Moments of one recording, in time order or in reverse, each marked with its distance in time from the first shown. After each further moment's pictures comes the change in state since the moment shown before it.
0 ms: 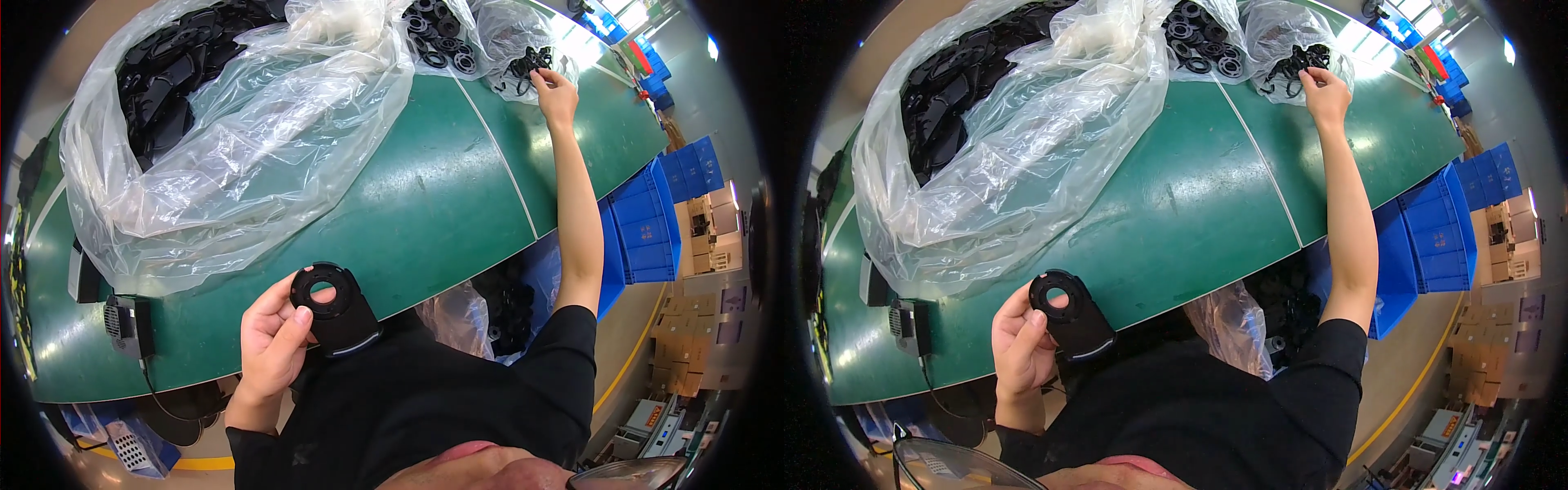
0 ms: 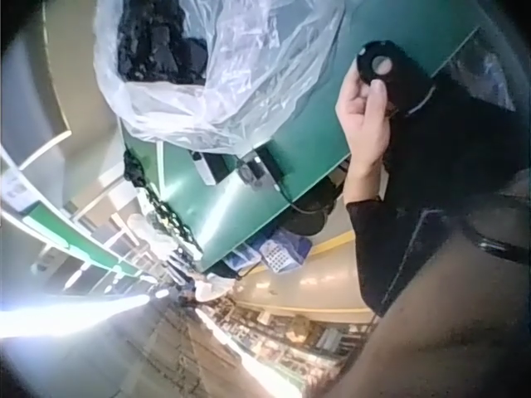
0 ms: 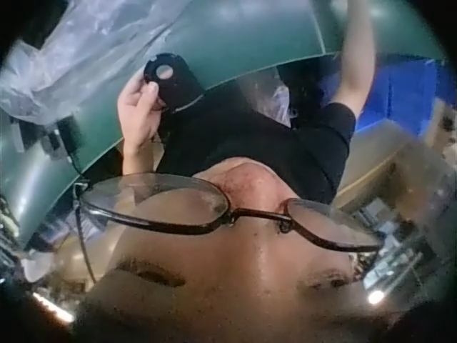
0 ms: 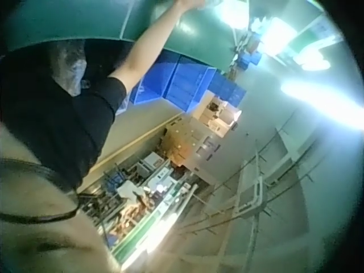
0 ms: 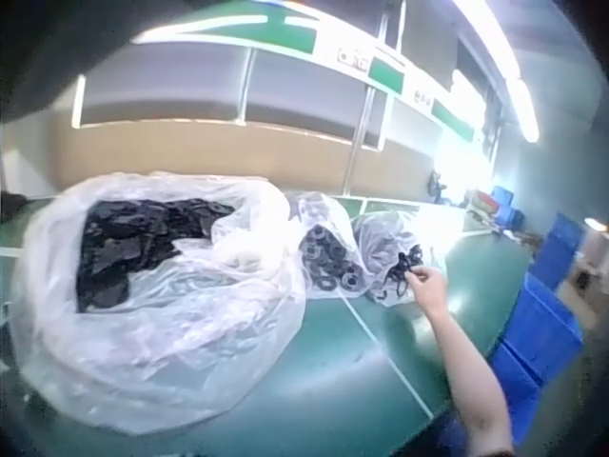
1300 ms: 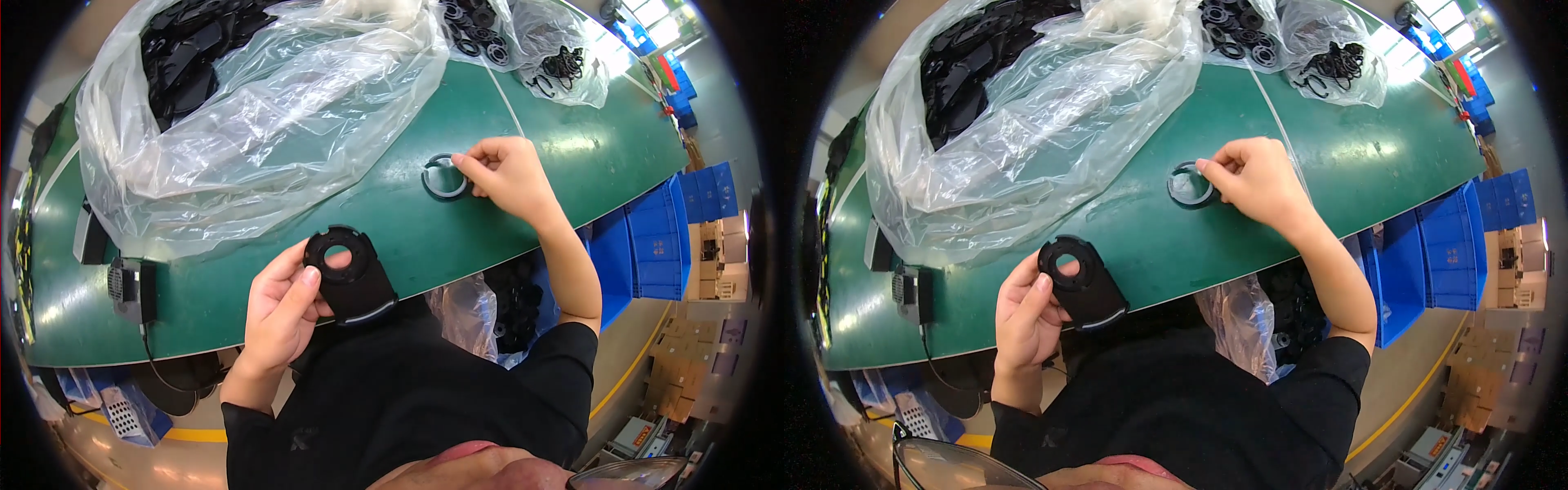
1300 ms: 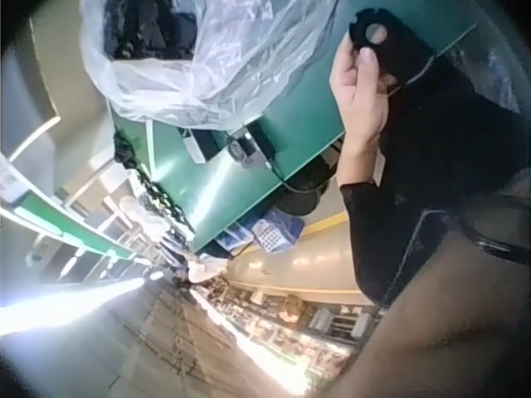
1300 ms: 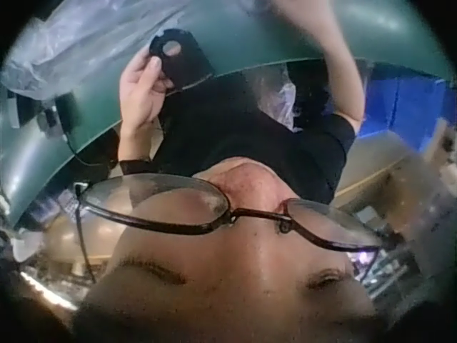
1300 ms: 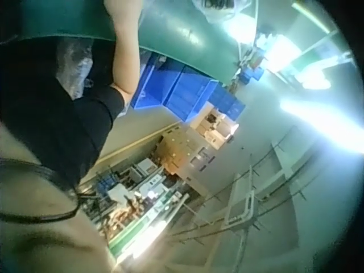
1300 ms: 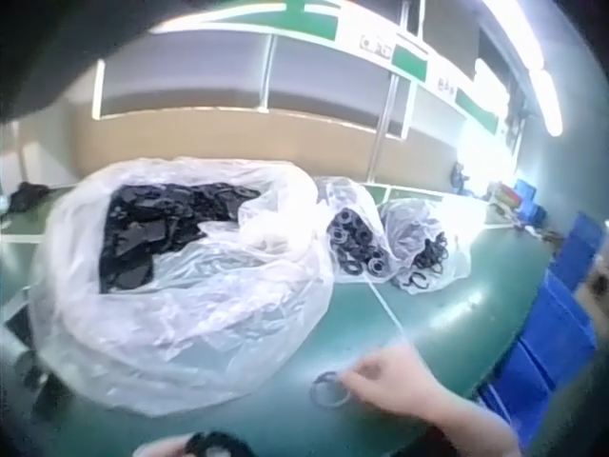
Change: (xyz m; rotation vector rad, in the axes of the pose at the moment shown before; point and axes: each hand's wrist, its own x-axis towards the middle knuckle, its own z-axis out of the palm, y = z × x) left_hand 0.003 0.003 -0.008 -0.014 -0.074 -0.026; right_hand -0.165 -0.164 -0.046 0.261 -0.949 0.008
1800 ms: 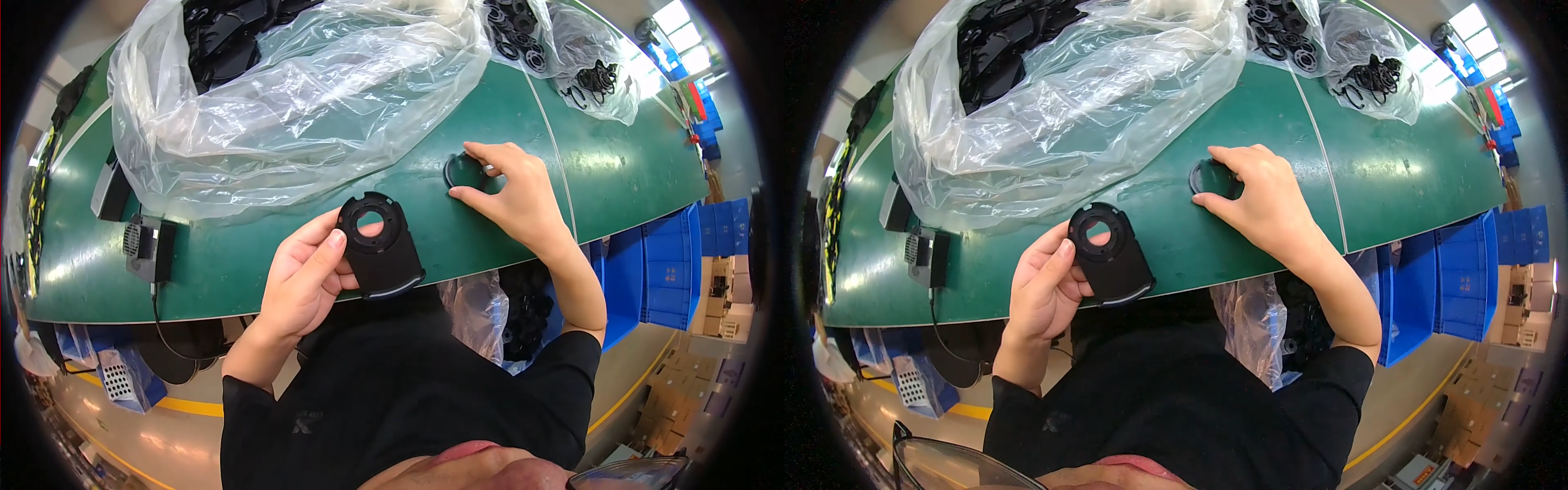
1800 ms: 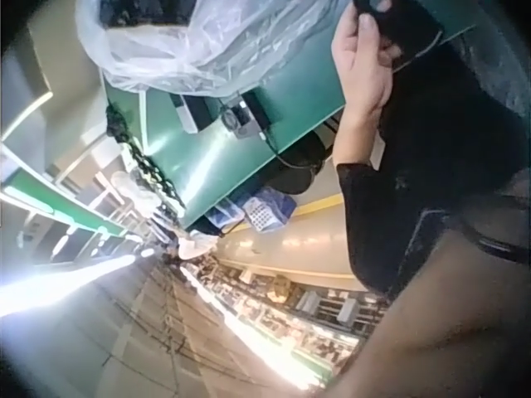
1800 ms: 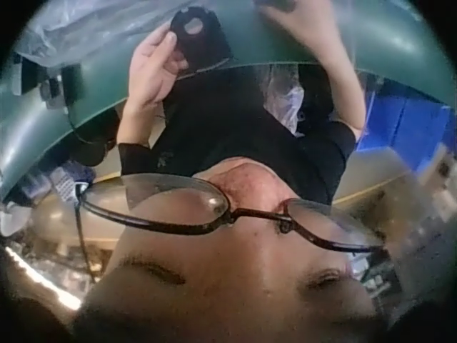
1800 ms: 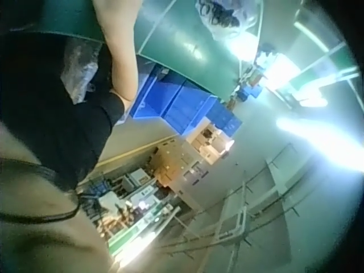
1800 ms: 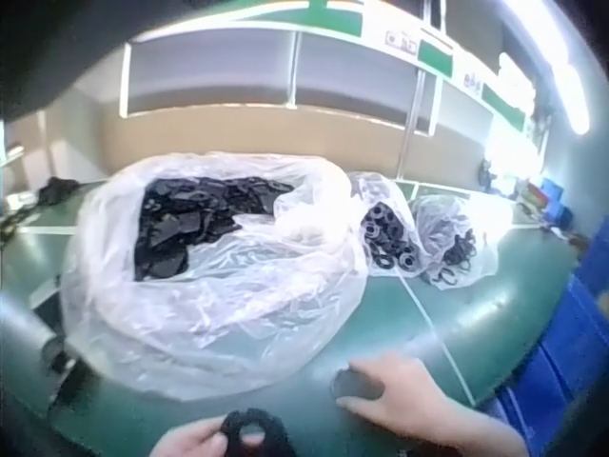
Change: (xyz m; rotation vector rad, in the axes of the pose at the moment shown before) left_hand 0.002 0.002 0.007 -0.110 0.015 -0.053; right_hand -0.018 -0.019 0.023 -0.298 0.059 -0.464
